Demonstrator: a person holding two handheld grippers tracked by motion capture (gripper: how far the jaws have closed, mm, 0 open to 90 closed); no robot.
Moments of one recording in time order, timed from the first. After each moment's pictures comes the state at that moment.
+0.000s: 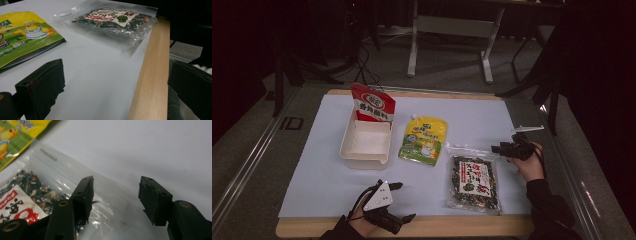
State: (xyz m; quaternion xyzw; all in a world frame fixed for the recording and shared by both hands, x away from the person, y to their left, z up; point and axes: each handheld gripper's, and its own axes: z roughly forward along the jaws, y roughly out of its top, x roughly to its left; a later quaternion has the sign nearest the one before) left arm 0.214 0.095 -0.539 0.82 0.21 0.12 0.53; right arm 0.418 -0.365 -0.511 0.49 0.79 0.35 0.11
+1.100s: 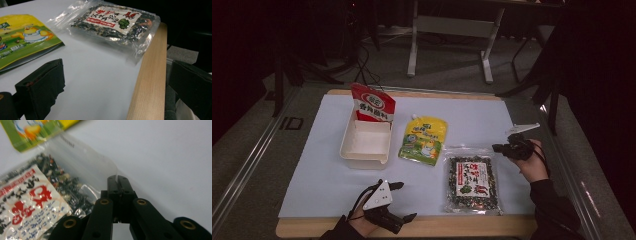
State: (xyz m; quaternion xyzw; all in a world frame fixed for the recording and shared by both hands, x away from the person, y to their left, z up) left arm 0.214 0.094 -0.536 0.81 0.21 0.11 0.54; right arm 0.394 -0.340 -0.473 0.39 0.85 0.32 0.14
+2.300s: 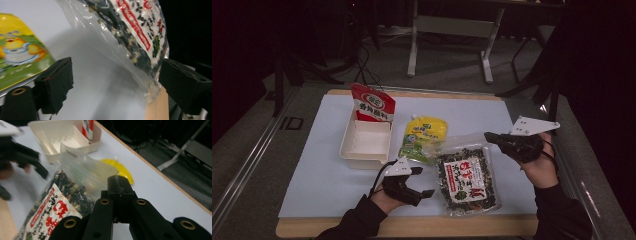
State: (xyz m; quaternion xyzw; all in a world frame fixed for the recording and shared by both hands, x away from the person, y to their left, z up) left arm 0.278 0.047 -0.519 0.80 0.24 0.02 0.55; right arm 0.314 -0.282 -0.358 0.22 0.85 0.43 0.22
